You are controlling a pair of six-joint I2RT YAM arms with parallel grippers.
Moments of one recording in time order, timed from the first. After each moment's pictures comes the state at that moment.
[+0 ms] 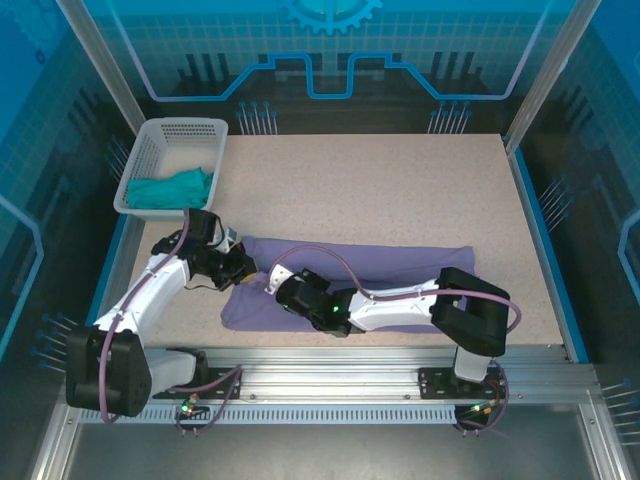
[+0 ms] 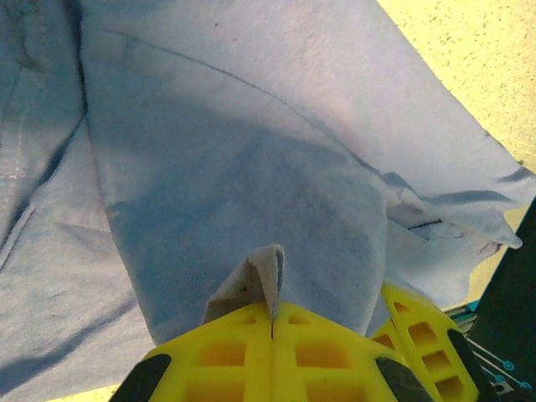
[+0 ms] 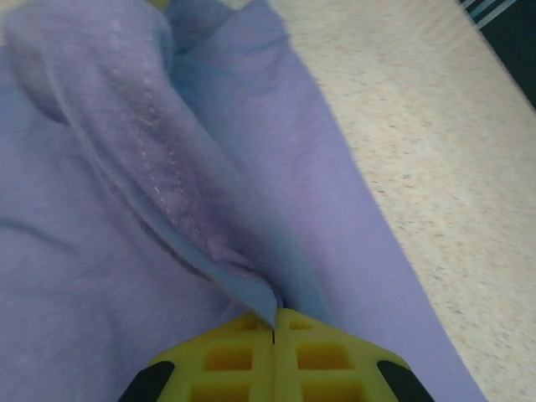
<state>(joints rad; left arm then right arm) -0.08 1.20 0.77 -0.75 0.55 -0.66 1.22 1.74 0.99 -0.02 0.57 -0.11</state>
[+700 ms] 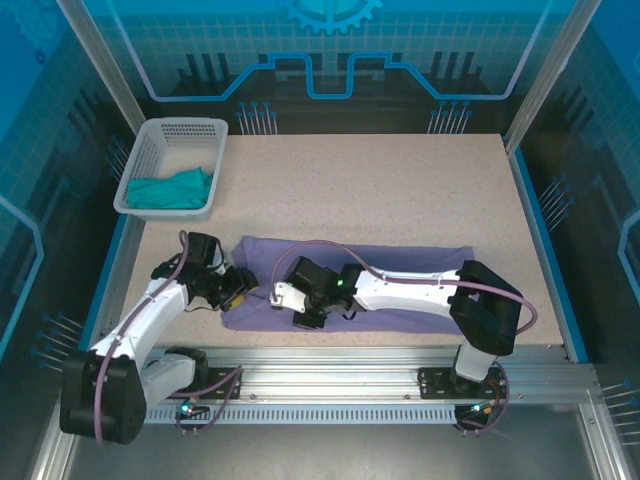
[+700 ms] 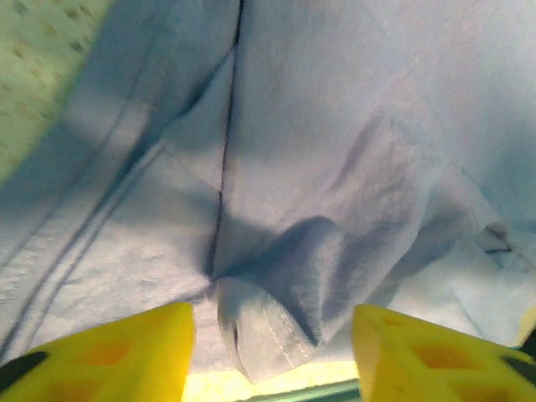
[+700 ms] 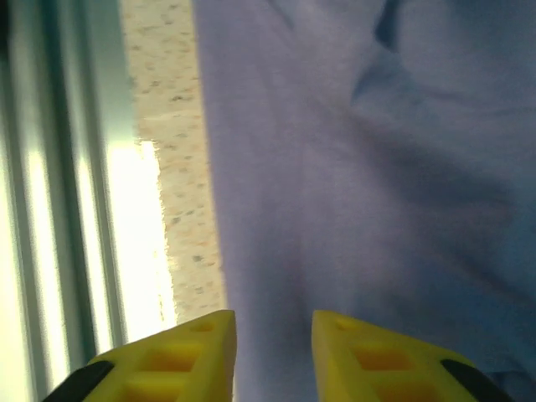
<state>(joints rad) -0.10 1.05 0.59 -0.73 0.42 -0.76 1.11 1.70 1.13 -0.52 -0.14 -0.25</state>
